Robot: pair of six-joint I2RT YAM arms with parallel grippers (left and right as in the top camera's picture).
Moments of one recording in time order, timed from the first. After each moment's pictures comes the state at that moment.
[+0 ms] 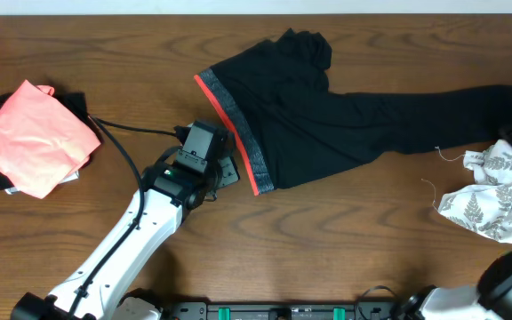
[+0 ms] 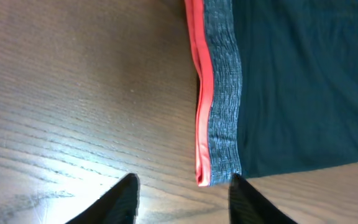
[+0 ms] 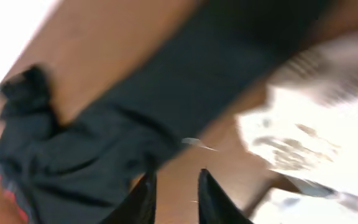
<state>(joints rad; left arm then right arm) -0.45 1.33 0.89 -0.62 0.00 -0.79 -0.66 1.61 1.38 -0.87 -0.49 0.10</state>
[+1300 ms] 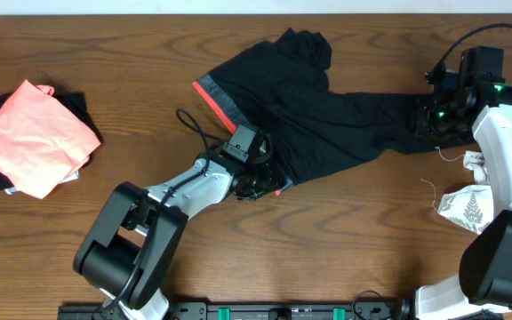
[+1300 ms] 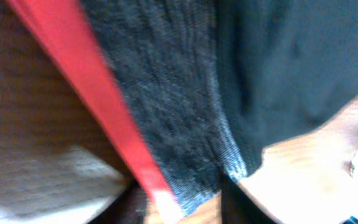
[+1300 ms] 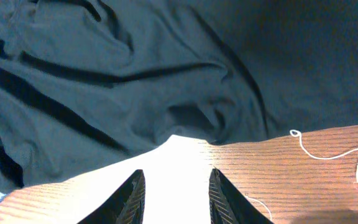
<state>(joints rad) -0.54 1.81 0.91 -0.26 0.43 -0.87 -0.16 1.71 1.38 -0.93 -0.20 -0.04</state>
